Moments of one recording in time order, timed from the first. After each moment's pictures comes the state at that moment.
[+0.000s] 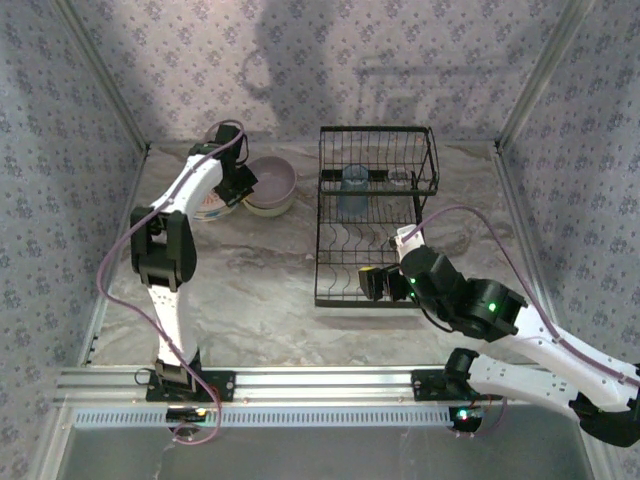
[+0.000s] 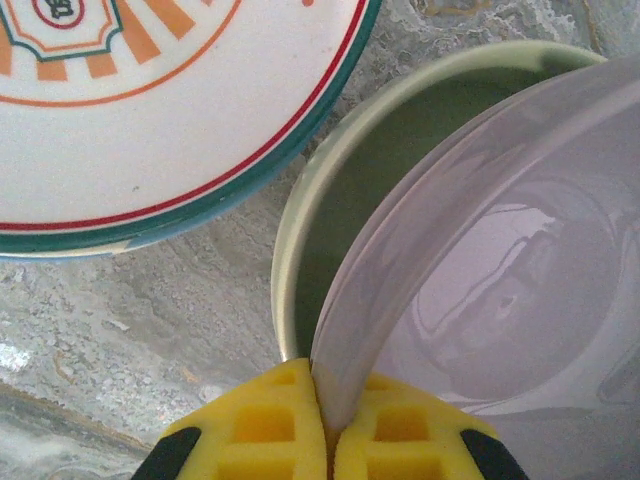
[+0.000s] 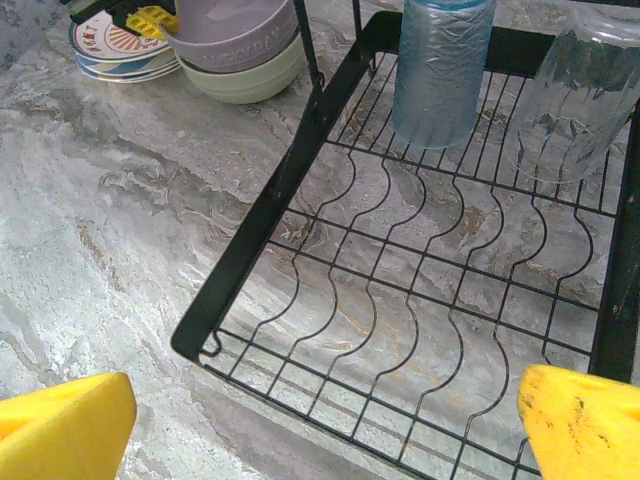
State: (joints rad) left arm -0.22 2.07 1.83 -0.95 0.03 -0.82; right arm 1.00 0.80 0.95 -0.81 0.39 0.45
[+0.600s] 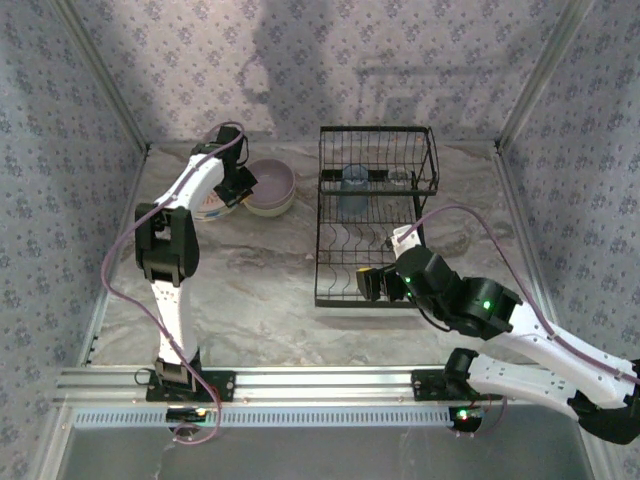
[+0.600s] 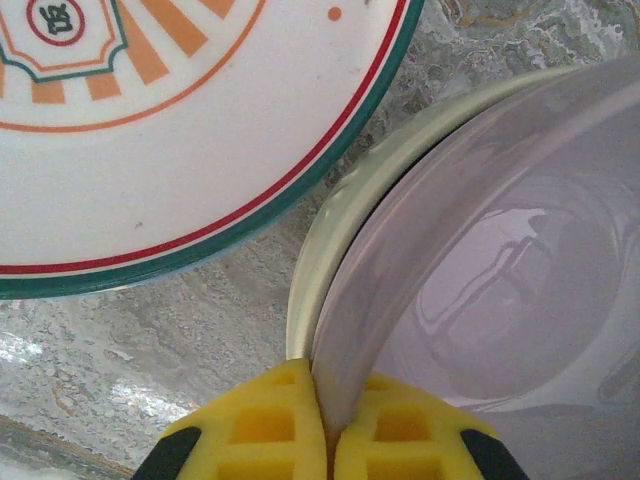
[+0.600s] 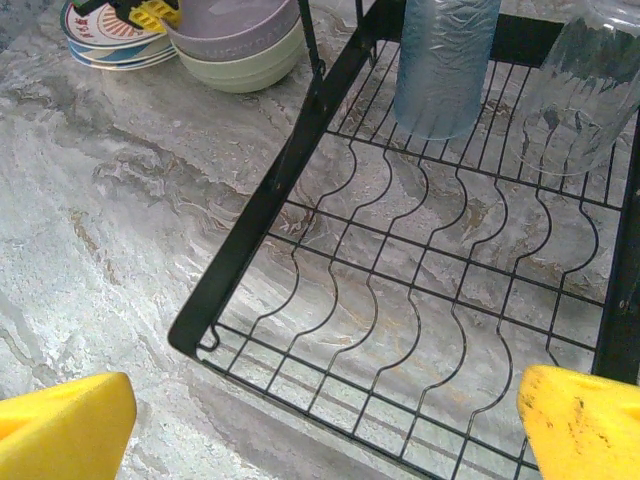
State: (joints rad) left arm -0.21 2.12 1.86 -0.95 0.02 -0.82; right arm 1.01 0.82 0.95 -0.81 0.38 0.46
